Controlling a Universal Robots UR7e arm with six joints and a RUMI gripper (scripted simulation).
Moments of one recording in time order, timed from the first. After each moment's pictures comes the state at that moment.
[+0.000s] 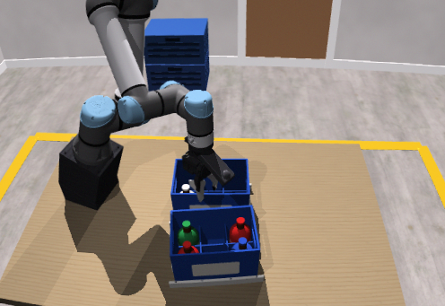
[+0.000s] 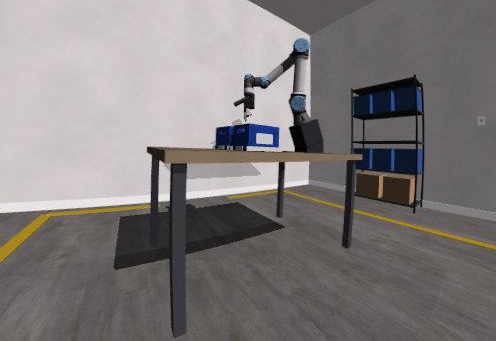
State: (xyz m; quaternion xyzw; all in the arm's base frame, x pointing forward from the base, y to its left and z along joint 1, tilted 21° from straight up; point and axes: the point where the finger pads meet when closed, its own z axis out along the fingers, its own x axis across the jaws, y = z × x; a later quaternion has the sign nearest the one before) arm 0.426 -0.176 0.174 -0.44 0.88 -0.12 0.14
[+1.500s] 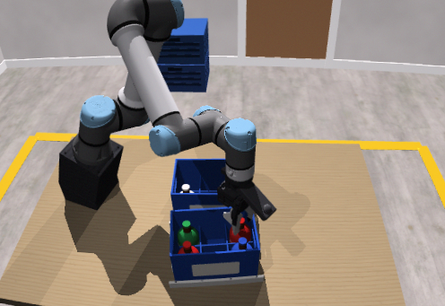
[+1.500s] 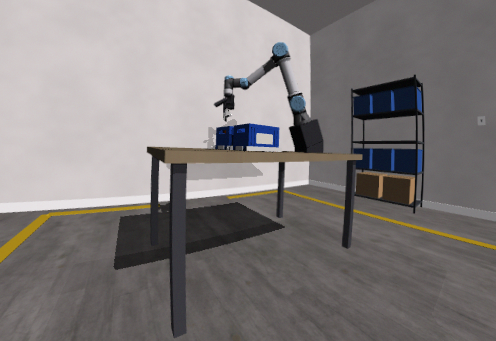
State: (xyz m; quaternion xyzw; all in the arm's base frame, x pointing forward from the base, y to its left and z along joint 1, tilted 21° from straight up) arm 0.533 -0.298 0.225 -0.44 0.88 -0.12 0.14
